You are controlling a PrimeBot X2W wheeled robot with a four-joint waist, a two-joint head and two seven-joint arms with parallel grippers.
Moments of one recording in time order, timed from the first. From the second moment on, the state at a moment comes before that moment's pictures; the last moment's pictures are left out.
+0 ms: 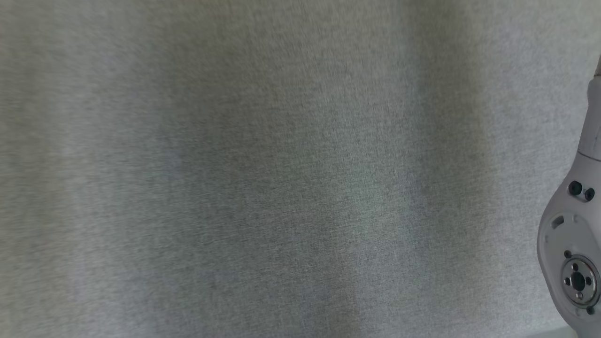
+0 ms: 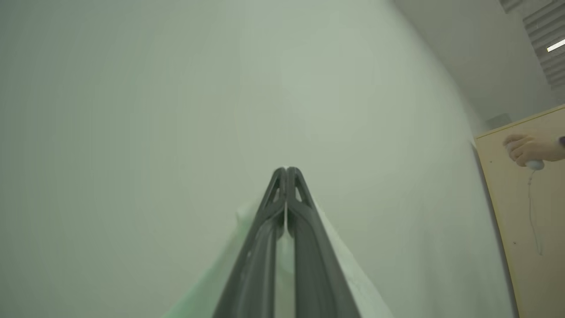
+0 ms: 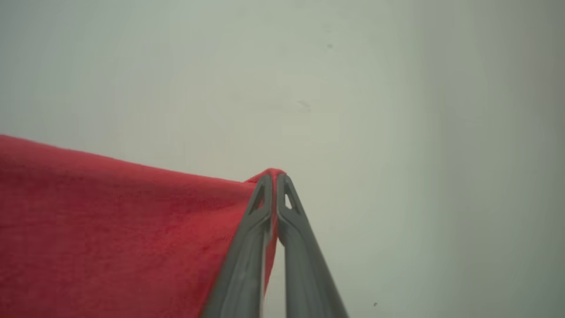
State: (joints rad) left arm -1.53 0.37 -0.16 -0.01 -0.78 0.01 -0.26; right arm -1.42 -0.08 -0.19 0.41 -0.06 0.13 -0.23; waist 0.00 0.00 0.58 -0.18
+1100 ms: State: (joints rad) left arm -0.10 0.17 -0.13 -0.05 -1.28 -0.13 -0.13; right arm -0.54 -0.32 0.08 0.43 0.25 0.13 0.10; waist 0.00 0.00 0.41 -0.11
